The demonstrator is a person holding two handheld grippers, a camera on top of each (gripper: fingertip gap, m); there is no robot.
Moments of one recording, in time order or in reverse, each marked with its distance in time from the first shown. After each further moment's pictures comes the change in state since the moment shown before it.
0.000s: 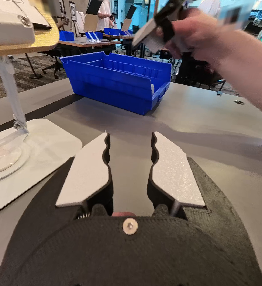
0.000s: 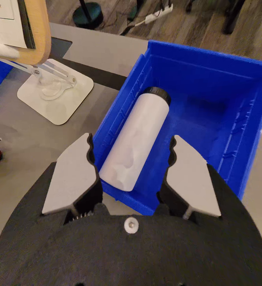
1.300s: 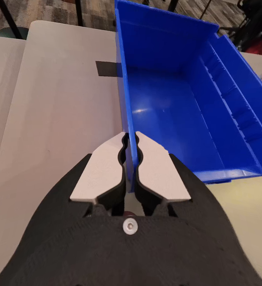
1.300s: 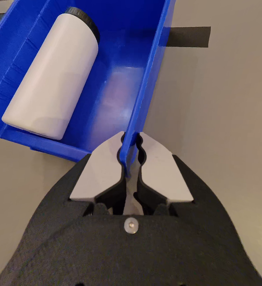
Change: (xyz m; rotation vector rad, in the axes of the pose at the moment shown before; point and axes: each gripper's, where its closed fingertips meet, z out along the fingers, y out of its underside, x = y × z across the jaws) left arm -0.286 0.080 -0.389 -0.217 -0.829 -0.456; right arm 0.103 0.132 -0.022 0.023 0.085 0.135
